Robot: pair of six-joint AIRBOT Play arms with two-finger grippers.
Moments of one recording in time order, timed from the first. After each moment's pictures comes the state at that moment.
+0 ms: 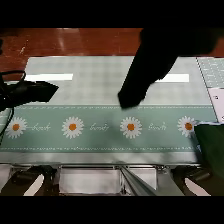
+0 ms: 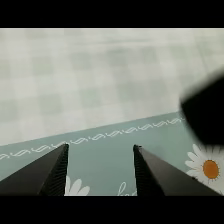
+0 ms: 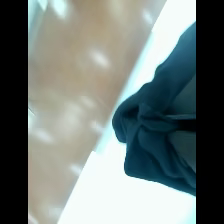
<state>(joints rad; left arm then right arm) -0.11 -0.67 0.92 1.20 -1.00 -1.47 0.32 -1.01 1.73 -1.36 1.23 1.33</state>
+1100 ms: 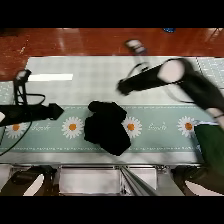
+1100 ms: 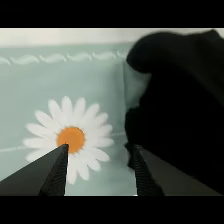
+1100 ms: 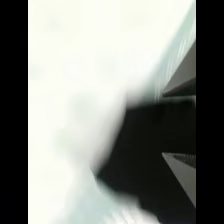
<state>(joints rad) -0.10 -0.70 0.69 1.21 -1.10 -1.56 0.40 -1.25 1.28 -1.24 0.98 1.57</state>
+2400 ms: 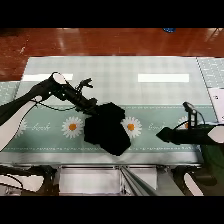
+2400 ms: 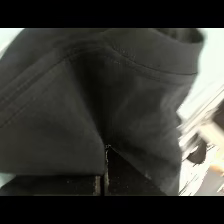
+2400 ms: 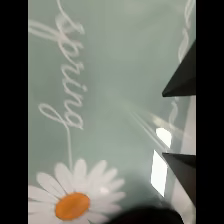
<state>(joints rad) -0.25 -1.64 1.14 0.79 -1.34 -1.29 0.00 -0.62 0.38 -1.04 1.17 1.57</state>
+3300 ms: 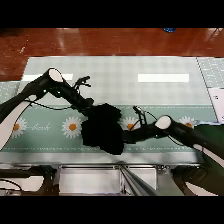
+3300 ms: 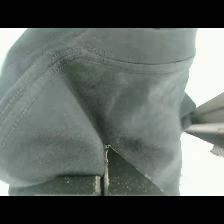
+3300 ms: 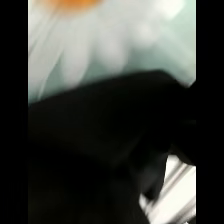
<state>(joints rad) -0.23 -1.55 1.16 0.87 -1.36 -1.29 0.56 -1.24 0.58 -0.52 0.83 1.32</state>
